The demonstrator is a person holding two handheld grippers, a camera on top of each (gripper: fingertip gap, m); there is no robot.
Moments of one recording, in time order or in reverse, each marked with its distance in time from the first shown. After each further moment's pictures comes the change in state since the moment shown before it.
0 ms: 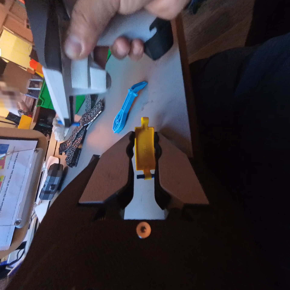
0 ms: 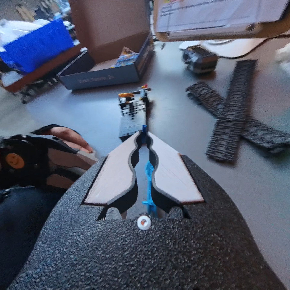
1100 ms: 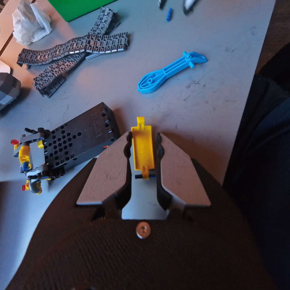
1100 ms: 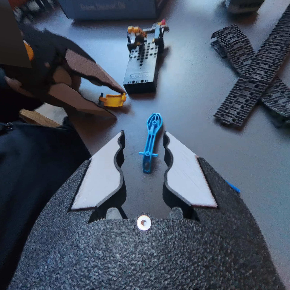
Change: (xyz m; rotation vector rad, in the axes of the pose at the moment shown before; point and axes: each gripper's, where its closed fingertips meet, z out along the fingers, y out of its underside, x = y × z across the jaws) left arm -0.030 0.048 -0.003 -0.225 0.032 -0.584; right arm 0.007 0.053 -0.037 -0.275 -0.096 -0.114
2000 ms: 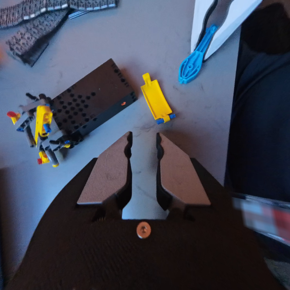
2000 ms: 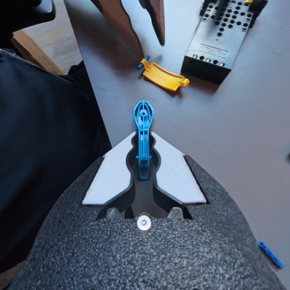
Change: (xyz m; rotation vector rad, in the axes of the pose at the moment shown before) left arm -0.029 0.044 -0.042 -0.085 0.254 0.037; right arm -0.056 0.042 0.046 -0.199 -0.112 -0.320
